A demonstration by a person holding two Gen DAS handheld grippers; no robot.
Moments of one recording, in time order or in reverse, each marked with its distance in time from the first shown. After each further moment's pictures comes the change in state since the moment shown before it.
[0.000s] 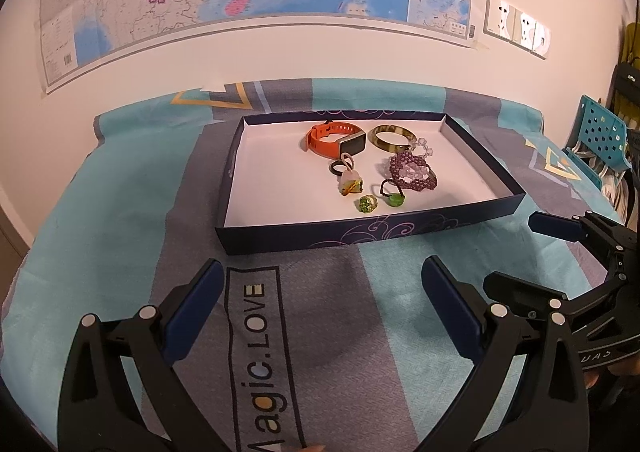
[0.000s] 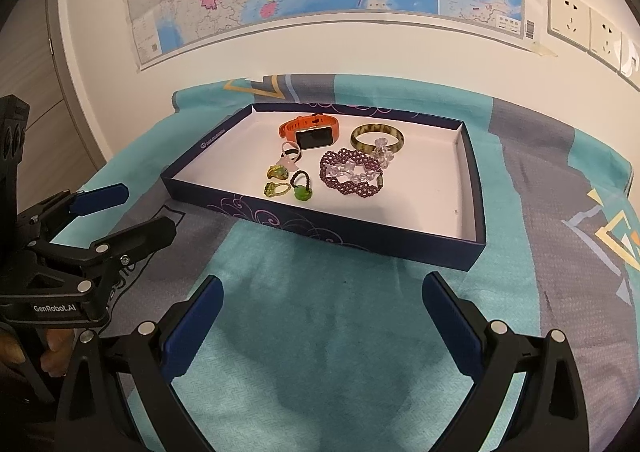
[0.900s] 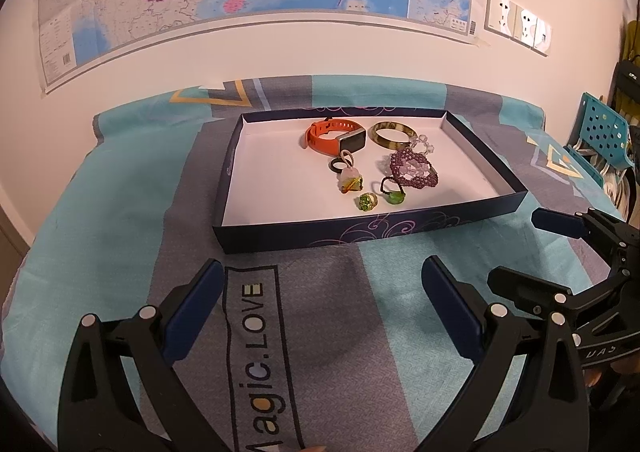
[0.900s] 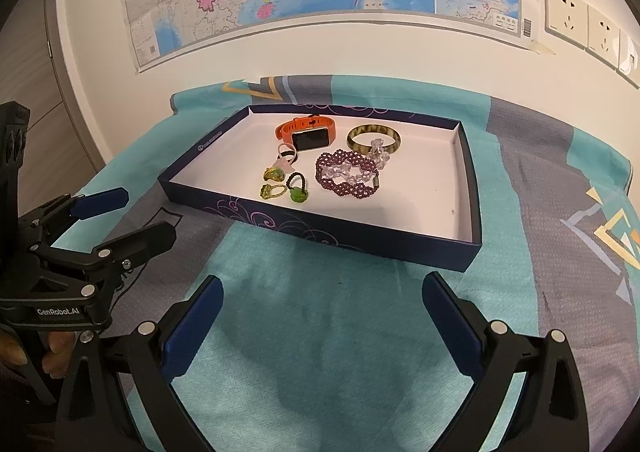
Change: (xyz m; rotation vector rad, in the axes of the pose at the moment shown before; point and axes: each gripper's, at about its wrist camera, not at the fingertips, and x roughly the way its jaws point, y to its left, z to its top) left arm 0.002 -0.001 0.001 0.003 0.010 0.003; right arm 0.000 -0.004 0.001 0.007 -0.003 -0.001
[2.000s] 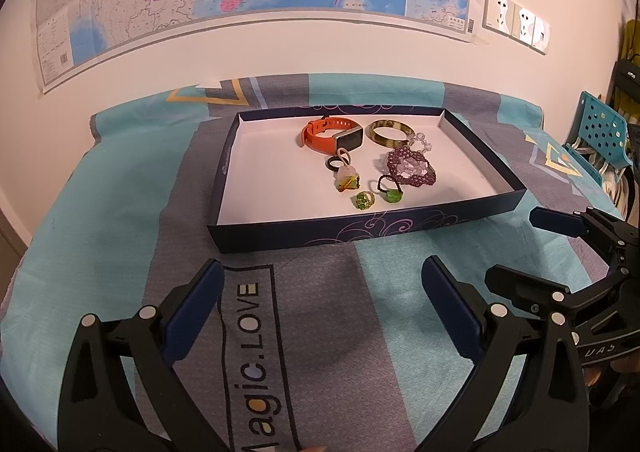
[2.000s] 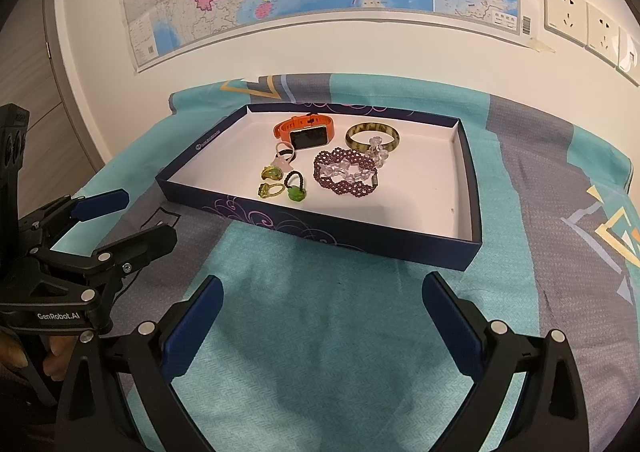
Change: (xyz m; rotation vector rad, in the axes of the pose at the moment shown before) left arm 0.002 -0.002 -0.001 0.002 0.001 -0.003; right arm 0.001 -0.001 0.000 0.003 0.003 -0.001
